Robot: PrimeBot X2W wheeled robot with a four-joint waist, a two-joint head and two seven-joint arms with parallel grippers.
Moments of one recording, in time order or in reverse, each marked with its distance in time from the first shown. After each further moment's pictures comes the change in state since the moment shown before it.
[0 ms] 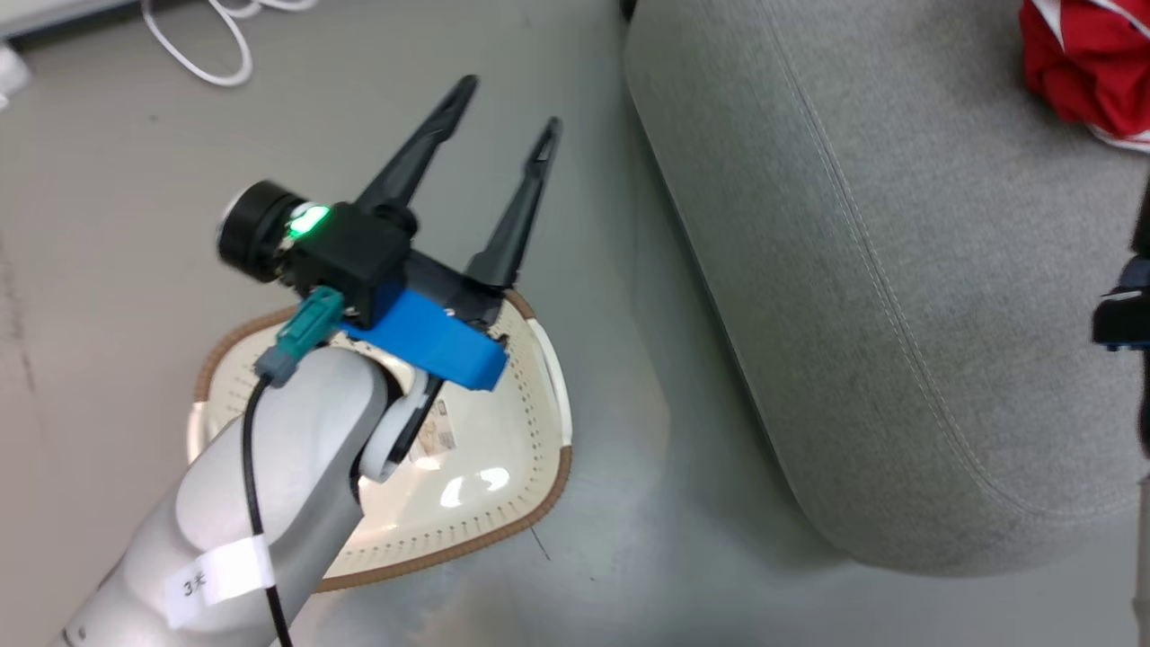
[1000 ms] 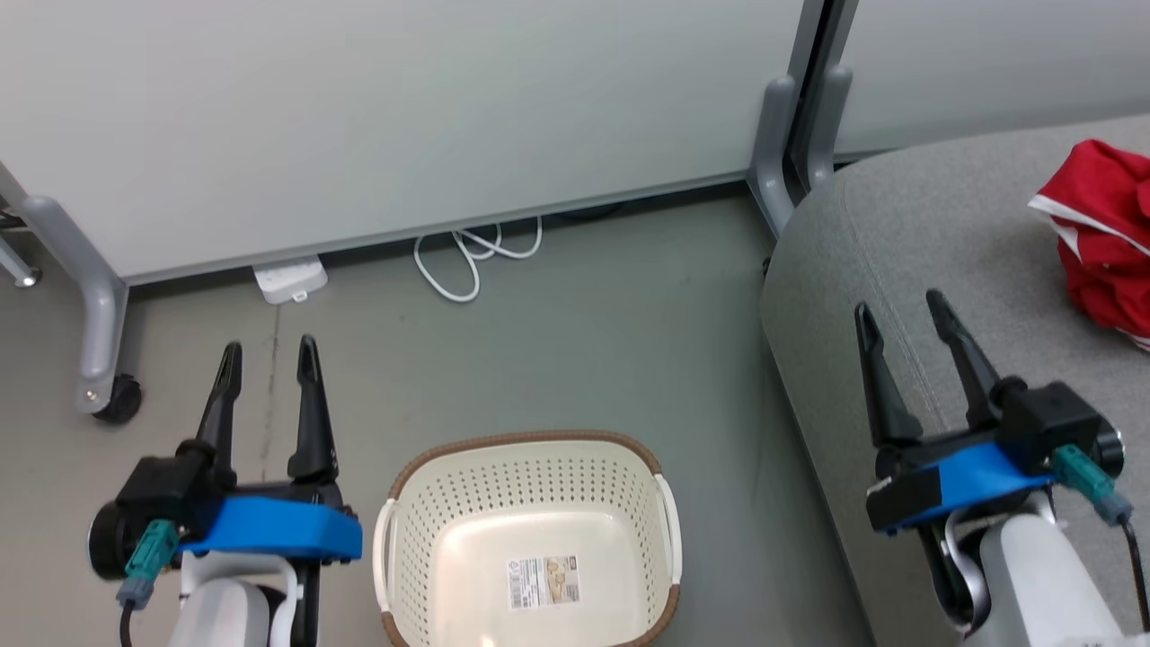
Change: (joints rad) left arm 0.582 -0.243 0.746 -0.003 0.299 -0.133 0.000; right arm 0.221 0.117 0.319 0.076 0.061 0.000 0.000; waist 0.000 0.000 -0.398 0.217
